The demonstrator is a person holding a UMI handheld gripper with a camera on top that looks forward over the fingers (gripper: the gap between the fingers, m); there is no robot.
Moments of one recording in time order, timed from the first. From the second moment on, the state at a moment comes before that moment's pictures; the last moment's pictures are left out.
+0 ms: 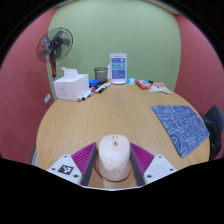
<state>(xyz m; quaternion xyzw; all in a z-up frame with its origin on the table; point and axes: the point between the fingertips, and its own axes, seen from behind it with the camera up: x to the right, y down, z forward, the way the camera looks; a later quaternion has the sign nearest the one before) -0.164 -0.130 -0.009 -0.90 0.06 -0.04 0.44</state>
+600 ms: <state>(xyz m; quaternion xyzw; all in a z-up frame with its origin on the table) -0.135 -0.076 0.234 -0.80 -0.02 0.06 0.60</state>
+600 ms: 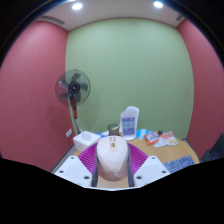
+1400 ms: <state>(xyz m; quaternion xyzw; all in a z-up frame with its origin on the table) 0.162 -0.079 0.006 -0.91 0.04 0.00 0.42</state>
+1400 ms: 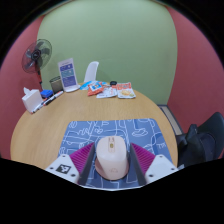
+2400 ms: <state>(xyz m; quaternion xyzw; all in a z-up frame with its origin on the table) 0.102 -0.297 0.197 -0.86 0.01 -0.09 0.50</state>
